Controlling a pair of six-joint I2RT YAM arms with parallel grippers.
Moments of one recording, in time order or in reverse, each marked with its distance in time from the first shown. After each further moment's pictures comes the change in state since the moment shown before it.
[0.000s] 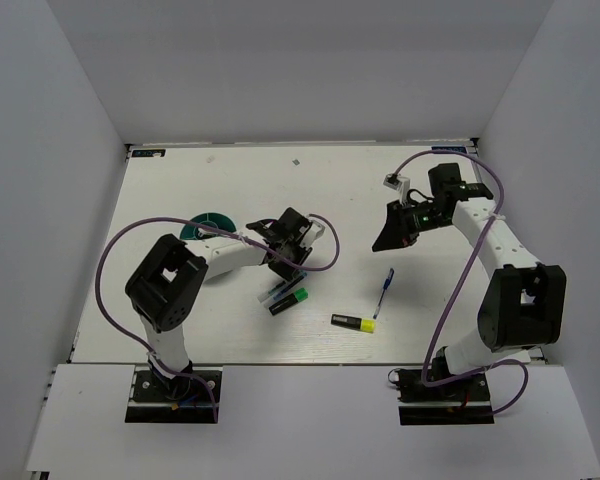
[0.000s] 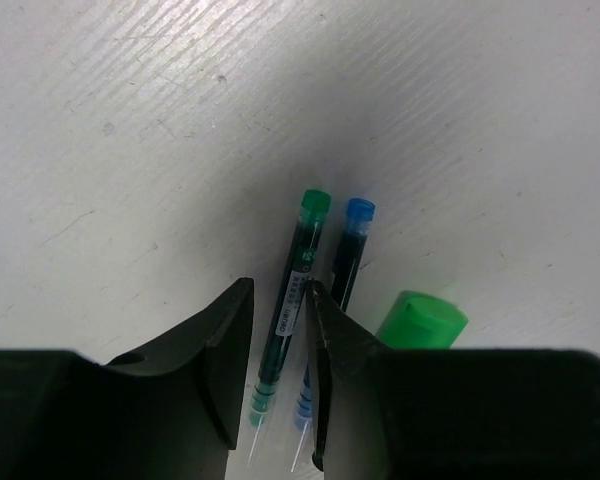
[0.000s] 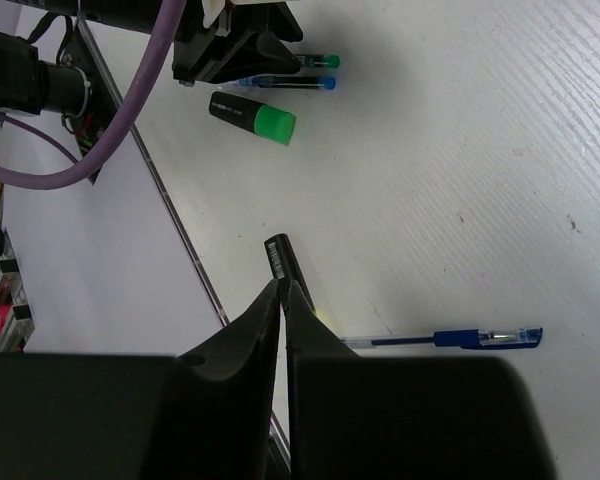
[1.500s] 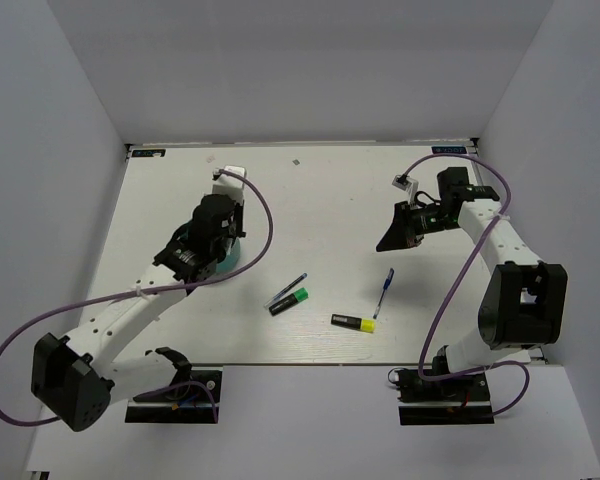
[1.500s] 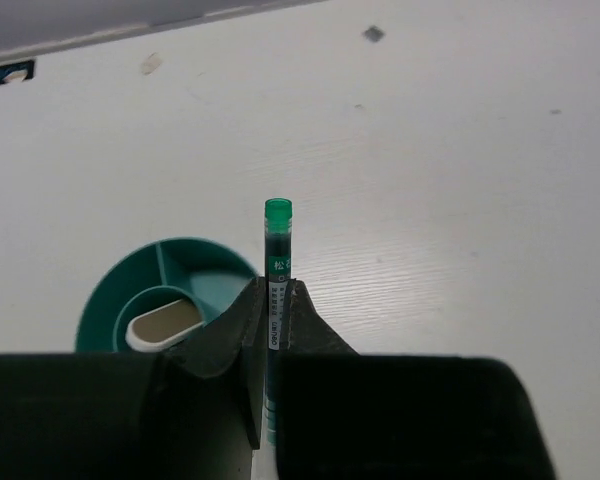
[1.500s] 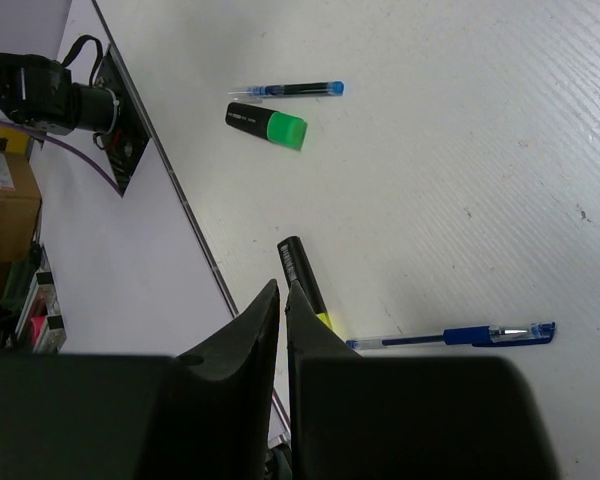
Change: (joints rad) left arm 0.123 -0.705 -0.214 0.266 -0.453 -0.031; right arm -0.071 0.006 -0.027 -0.007 -0.074 -0.007
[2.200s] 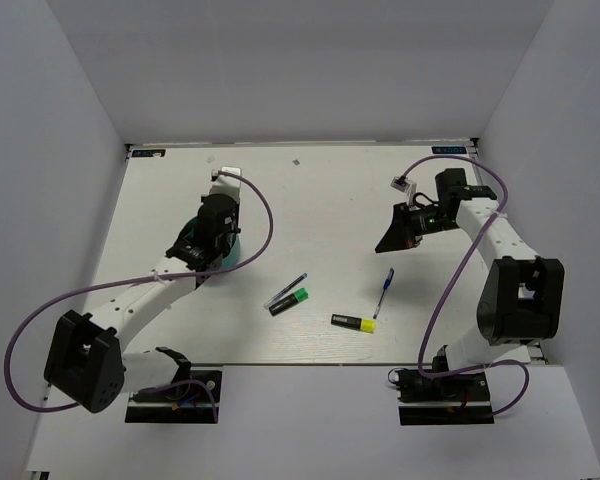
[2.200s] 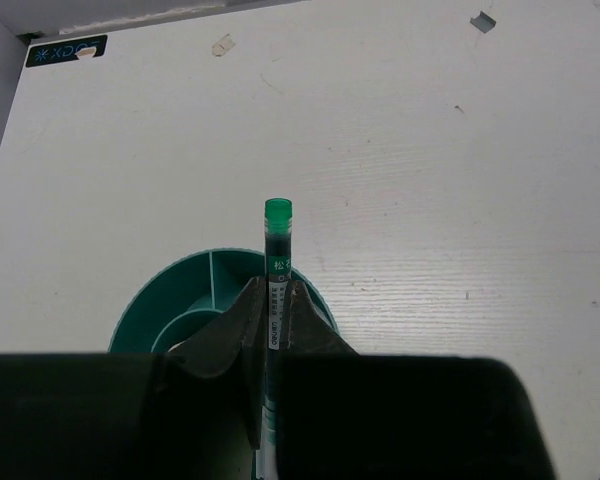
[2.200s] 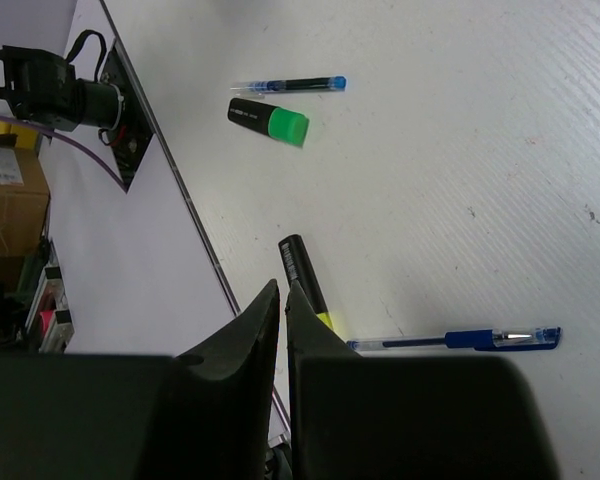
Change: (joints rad) left arm 0.108 0.119 -0.106 0.212 -0.092 0.059; right arm 0.000 0.031 -0.001 -0.005 -0.011 -0.016
